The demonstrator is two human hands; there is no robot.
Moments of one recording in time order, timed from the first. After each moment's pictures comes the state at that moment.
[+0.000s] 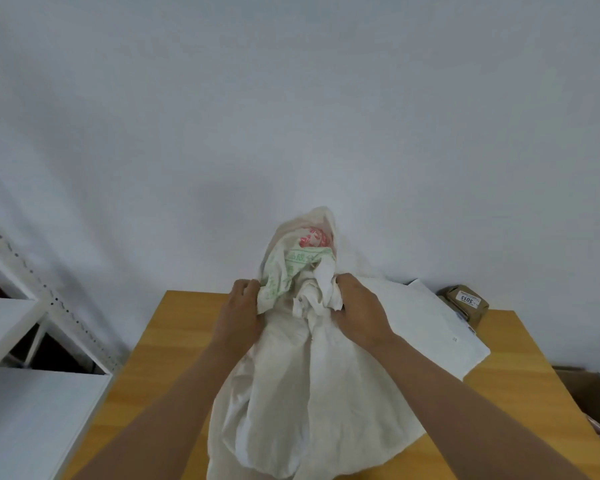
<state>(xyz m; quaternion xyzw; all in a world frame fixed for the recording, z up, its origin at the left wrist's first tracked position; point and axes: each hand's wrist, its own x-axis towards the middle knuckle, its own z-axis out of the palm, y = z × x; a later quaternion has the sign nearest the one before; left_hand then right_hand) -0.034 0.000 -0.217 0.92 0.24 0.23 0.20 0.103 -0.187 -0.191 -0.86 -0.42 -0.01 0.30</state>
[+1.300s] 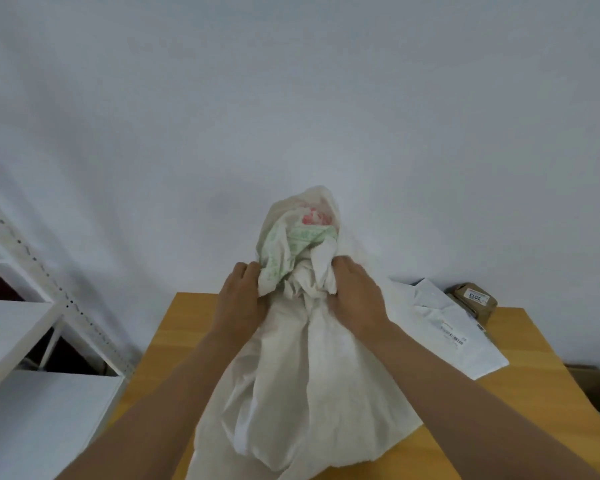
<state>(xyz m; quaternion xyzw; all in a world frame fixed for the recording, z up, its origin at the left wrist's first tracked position) -0.050 0.018 -0.187 0.92 0.24 0.28 0.16 0.081 -0.158 -0.169 -0.87 -0.42 -0.05 0.25</state>
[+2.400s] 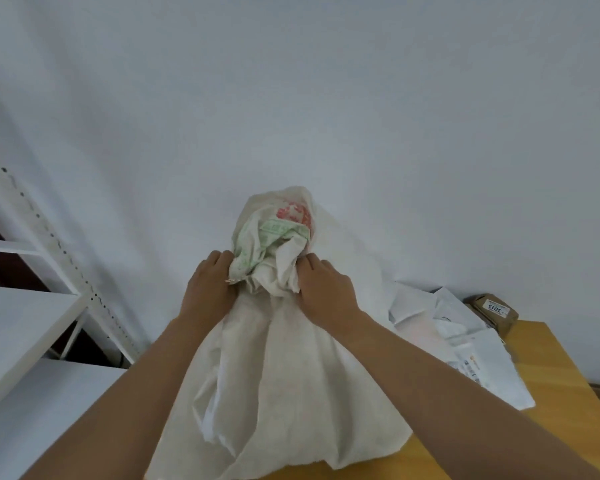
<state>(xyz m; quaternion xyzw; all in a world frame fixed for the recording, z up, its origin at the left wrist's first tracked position) -0.086 0.074 -0.164 0.92 0.27 0.28 0.10 0.046 -0.101 -0.152 -0.85 -0.49 -0.11 0.14</state>
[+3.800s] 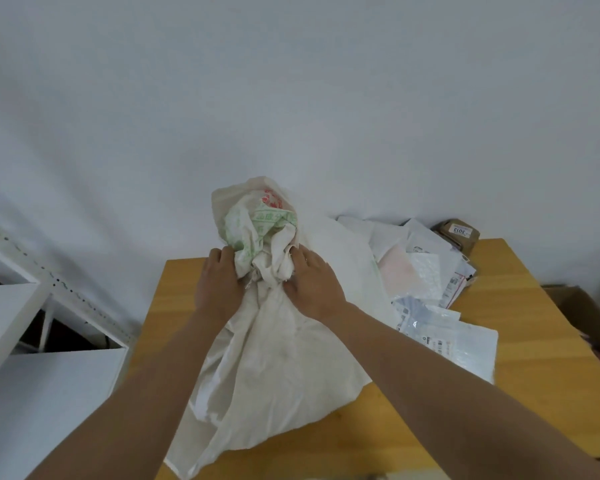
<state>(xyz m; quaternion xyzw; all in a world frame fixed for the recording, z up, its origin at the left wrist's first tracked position) -0.087 0.030 -0.226 0.93 0.29 0.17 0.17 0.023 -0.127 -0.242 -0.87 -0.44 0.00 0.25</state>
